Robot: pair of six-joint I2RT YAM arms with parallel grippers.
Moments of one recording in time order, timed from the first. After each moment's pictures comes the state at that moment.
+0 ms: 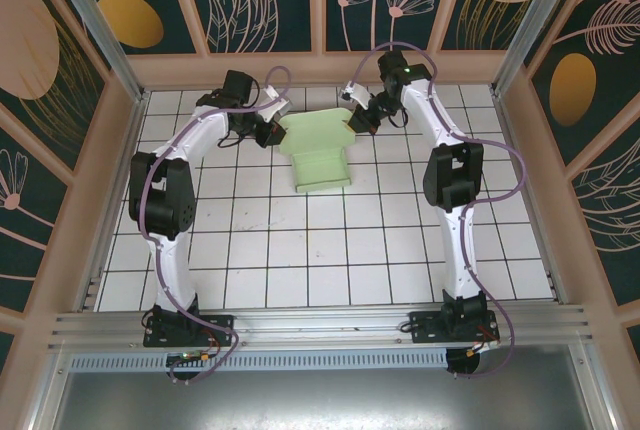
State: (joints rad) left arm -0.25 2.06 1.73 -0.71 0.55 0.40; right arm 0.28 2.39 2.34 -1.18 -0.67 -0.86
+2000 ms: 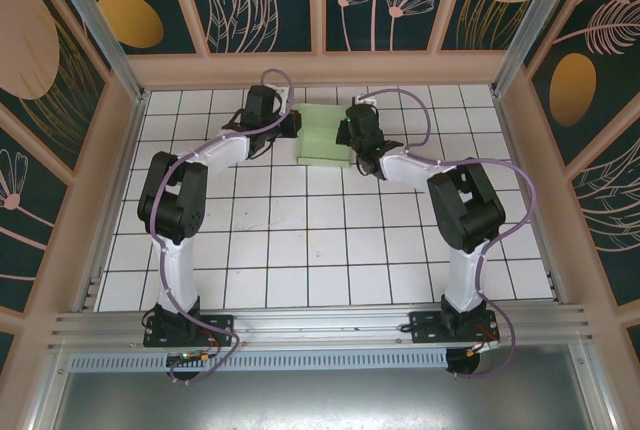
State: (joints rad) left arm -0.38 2.05 1.46 0.02 0.23 -0.32; right arm 0.54 1.93 1.25 0.17 0.28 0.42
